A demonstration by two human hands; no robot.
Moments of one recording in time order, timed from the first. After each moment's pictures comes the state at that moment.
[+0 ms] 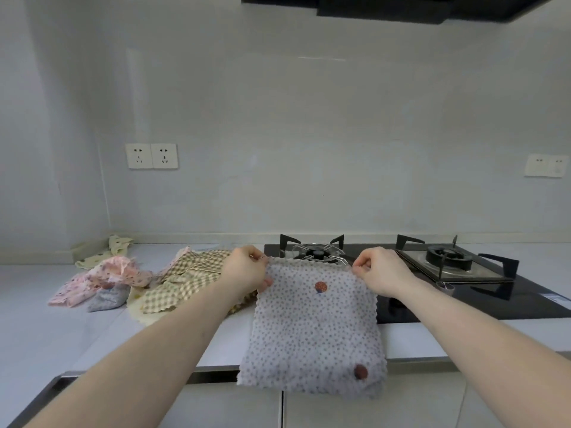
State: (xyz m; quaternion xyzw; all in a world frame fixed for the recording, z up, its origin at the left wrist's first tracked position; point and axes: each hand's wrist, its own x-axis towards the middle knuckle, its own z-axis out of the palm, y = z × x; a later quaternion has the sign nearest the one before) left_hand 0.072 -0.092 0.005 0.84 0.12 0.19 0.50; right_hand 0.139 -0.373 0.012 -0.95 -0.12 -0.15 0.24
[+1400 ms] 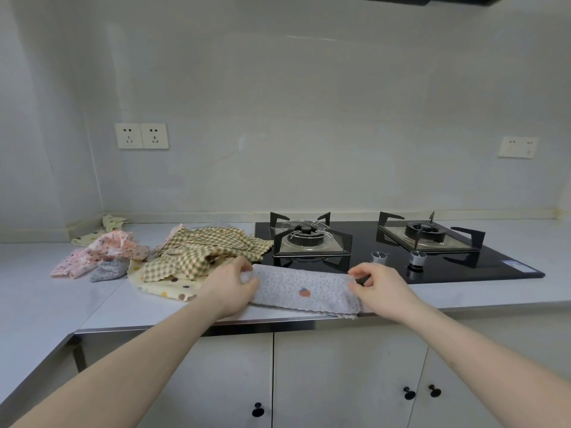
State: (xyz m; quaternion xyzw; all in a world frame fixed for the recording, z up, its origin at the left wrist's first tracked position) left_hand 0.012 -0.081 -0.062 0.96 0.04 0.16 0.23; right_hand 0.055 -0.409 -0.054 -0.93 -0.15 -0.12 0.30
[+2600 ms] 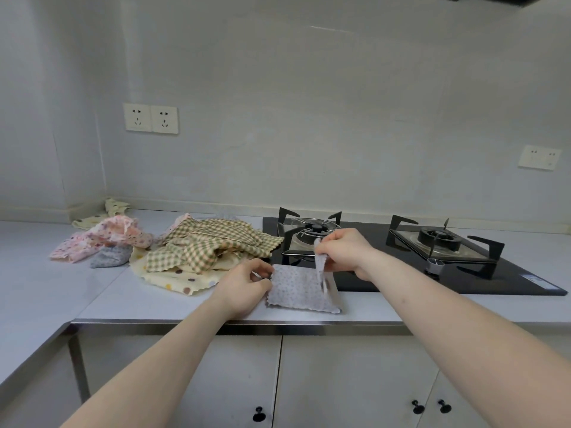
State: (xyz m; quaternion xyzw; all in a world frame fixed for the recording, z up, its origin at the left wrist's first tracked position) left_hand 0.037 -0.076 -0.090 0.90 -0.01 0.14 0.42; right_hand 0.095 -0.302 0.005 -0.83 -0.04 0.04 0.56
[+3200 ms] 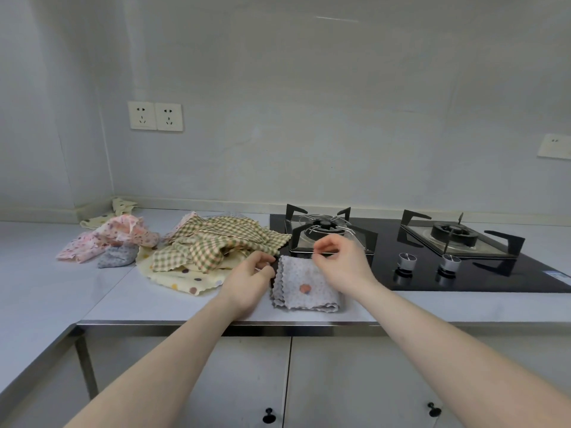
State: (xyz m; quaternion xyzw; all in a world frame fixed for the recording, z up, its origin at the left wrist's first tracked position) left_hand 0.044 -0.075 -0.091 0.86 0.02 0.15 0.49; right_hand 0.089 -0.287 -0.045 -0.85 -0.16 -0.12 0.49
